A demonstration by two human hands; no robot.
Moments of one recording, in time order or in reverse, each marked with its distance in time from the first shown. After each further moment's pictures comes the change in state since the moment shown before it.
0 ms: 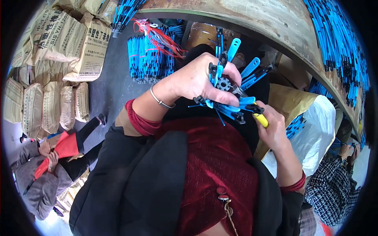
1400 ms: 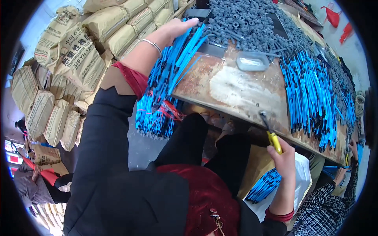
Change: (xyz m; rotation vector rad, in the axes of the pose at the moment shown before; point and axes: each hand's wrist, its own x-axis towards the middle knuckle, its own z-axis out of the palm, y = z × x) left_hand 0.147 0.095 -0.230 0.245 0.825 -0.523; right_hand 0.051 0.028 -0.117 0.228 0.214 0.489
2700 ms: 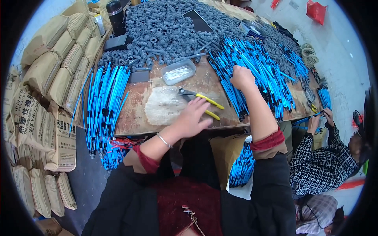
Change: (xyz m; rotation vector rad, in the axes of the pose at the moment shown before) left_hand -0.120 -0.051 0.222 0.291 -0.390 1.044; right_hand 0.210 0.005 -0.073 -1.092 0.402 0.058
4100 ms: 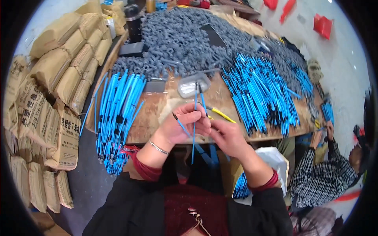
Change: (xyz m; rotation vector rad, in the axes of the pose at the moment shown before) left_hand 0.005 -0.014 -0.088 -1.947 -0.096 -0.275; right_hand -0.128 -0.090 -0.079 1.175 -0.219 -0.535
